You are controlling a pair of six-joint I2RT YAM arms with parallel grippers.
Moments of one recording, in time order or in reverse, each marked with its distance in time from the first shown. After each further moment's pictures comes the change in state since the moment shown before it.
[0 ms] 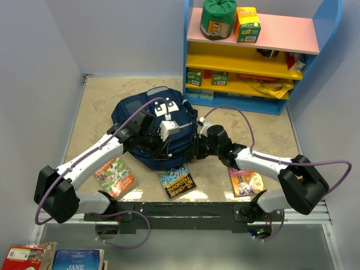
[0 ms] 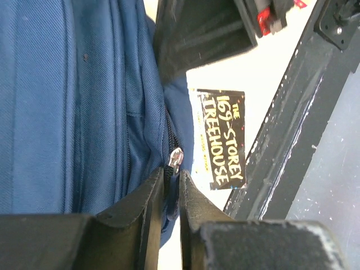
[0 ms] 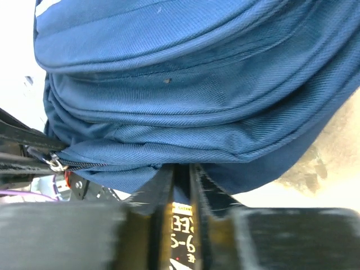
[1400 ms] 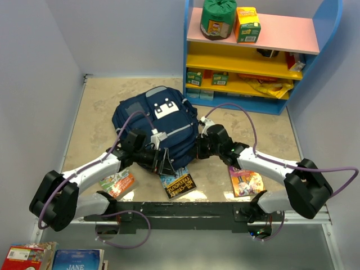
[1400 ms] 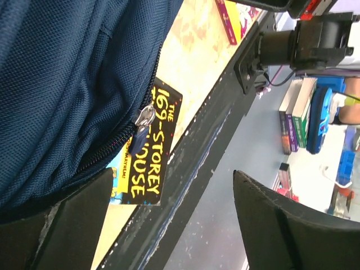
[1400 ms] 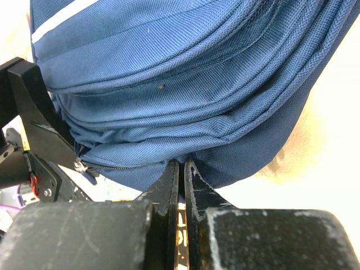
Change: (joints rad) left arm 0.061 -0.082 -0.436 0.459 0.248 -0.653; right arm 0.006 -0.051 0.036 -0.164 0.125 -0.068
